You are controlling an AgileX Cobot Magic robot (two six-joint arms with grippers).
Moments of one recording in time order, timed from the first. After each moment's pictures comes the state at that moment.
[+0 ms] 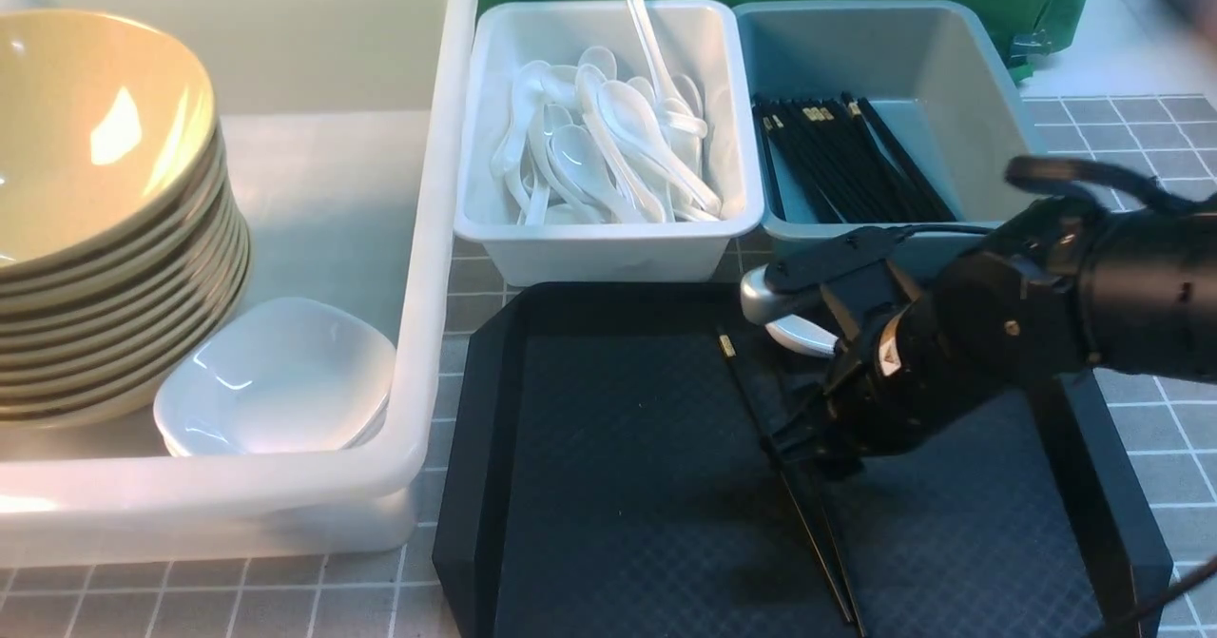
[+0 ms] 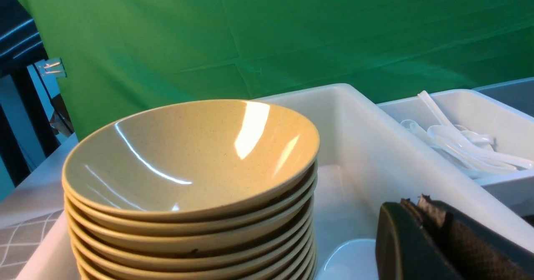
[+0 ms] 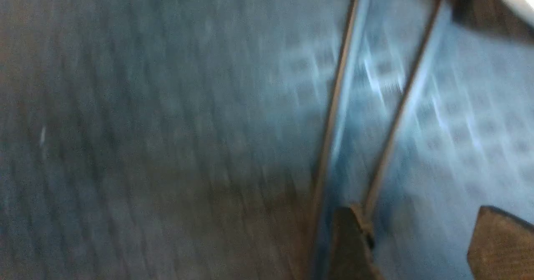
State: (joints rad) right arm 0.55 1.73 -1.01 -0.06 0.52 0.23; left arm 0.08 0.01 -0.29 -0.39 0.34 0.50
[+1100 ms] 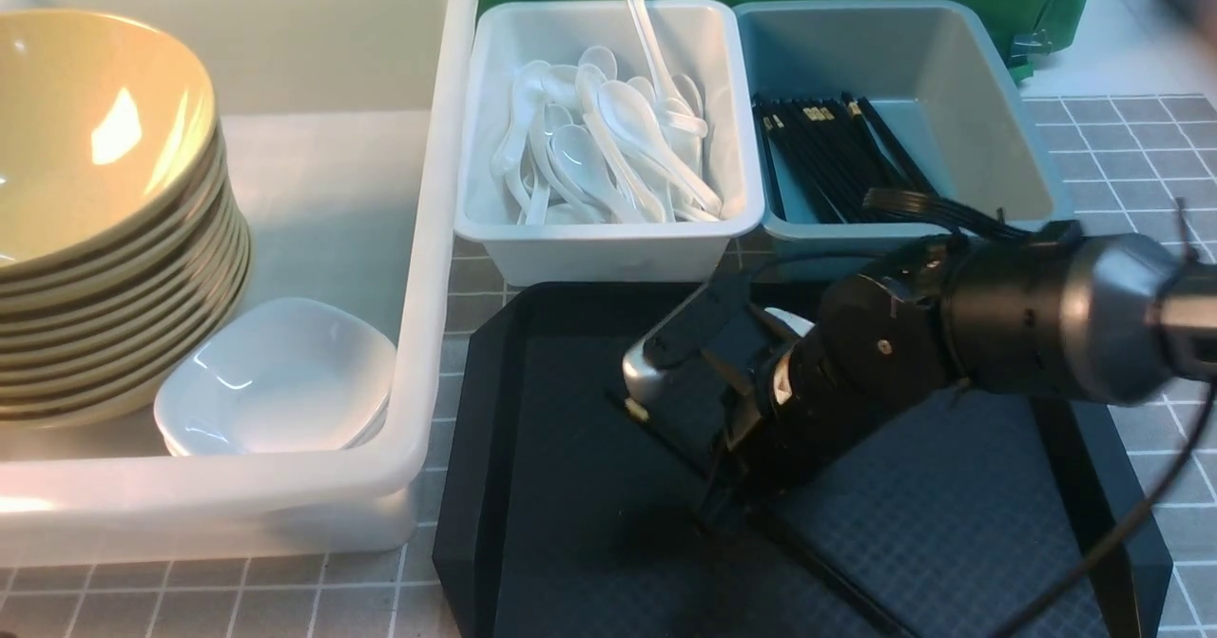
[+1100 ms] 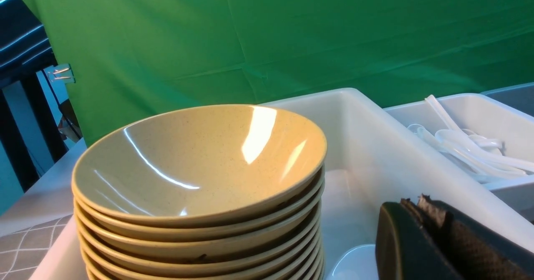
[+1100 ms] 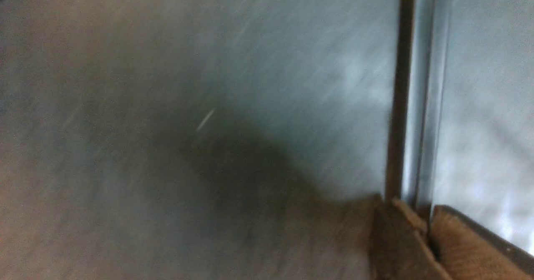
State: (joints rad) right arm 0.66 1.81 -1.09 0.11 0.57 -0.18; left arm 0.08 0.01 -0.28 -0.38 0.32 0.50
